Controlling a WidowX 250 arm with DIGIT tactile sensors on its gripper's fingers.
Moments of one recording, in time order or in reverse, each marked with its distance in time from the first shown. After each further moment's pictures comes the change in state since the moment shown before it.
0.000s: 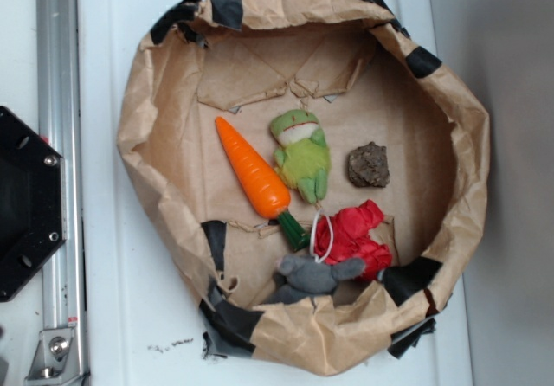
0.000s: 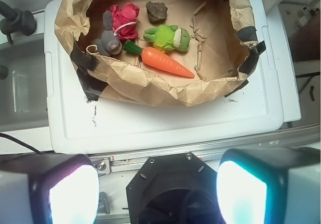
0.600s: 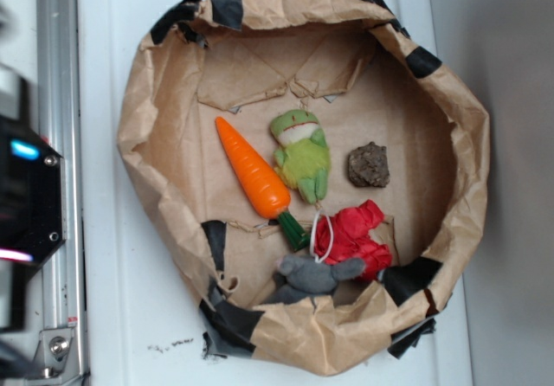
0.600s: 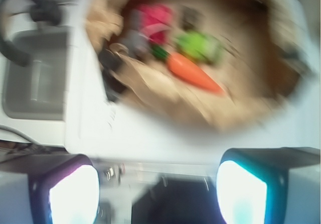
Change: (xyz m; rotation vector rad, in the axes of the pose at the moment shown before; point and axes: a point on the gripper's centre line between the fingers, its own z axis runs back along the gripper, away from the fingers) arm 0.025 -0.012 -0.034 -0.124 -0.063 -0.206
